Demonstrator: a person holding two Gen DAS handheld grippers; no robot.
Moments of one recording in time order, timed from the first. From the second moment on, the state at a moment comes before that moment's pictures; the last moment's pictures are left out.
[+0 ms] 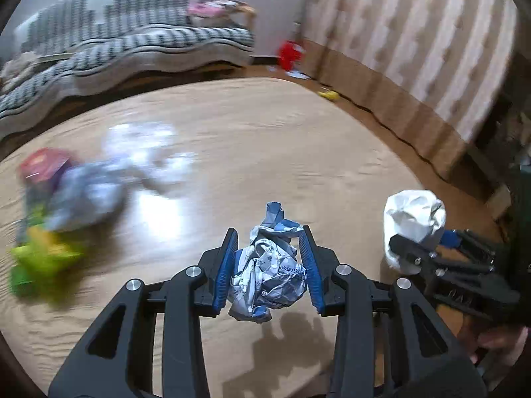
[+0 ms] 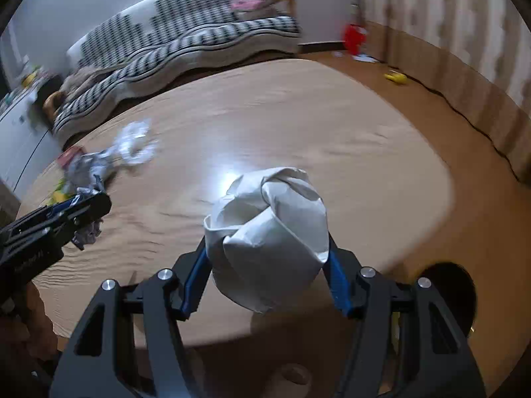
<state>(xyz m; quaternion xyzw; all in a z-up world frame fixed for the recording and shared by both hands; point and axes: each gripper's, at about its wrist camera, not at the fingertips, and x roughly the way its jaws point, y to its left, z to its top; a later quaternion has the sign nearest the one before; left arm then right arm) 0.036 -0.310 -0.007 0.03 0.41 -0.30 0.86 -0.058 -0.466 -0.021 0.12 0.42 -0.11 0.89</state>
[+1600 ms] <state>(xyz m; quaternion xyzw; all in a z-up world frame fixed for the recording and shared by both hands) -0.096 -0.592 -0.075 0.15 0.45 -0.52 0.71 -0.247 -0.703 -0.077 0.31 0.42 -0.32 0.79</state>
